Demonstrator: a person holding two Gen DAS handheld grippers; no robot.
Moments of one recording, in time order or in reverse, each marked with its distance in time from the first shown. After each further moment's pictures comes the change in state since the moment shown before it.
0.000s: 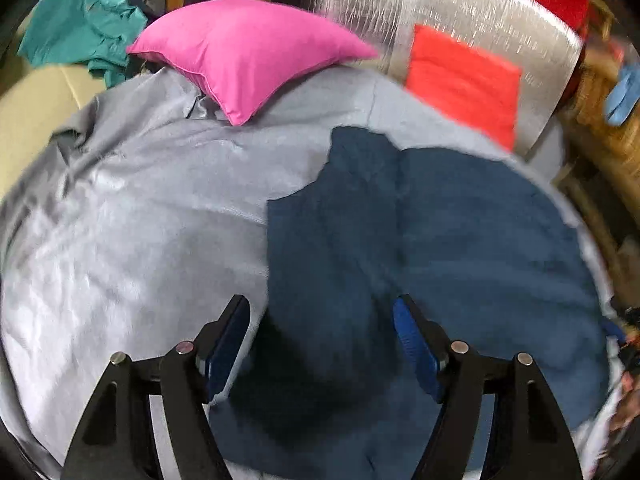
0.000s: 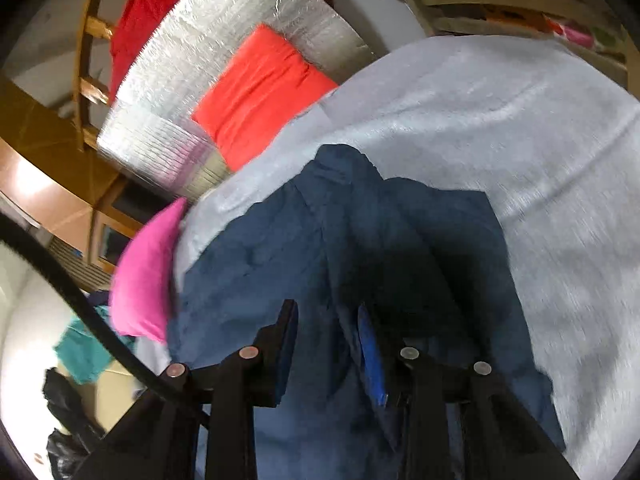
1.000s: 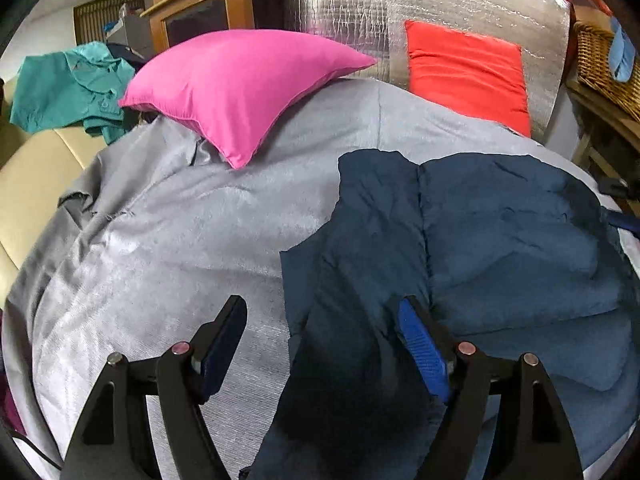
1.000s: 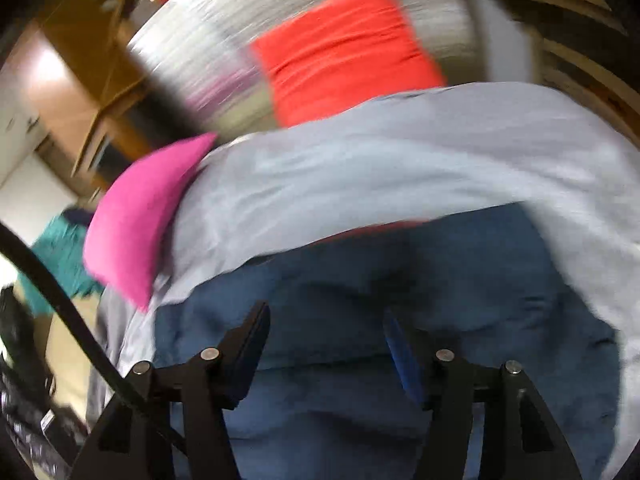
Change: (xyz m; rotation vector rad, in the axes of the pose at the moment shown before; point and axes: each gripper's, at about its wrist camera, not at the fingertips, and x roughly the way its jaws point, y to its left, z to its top) left arm 0.016 -0.007 0.027 0.133 -0.096 0.110; right arm 0.098 0.157 0.026 -0.350 0.130 -0.023
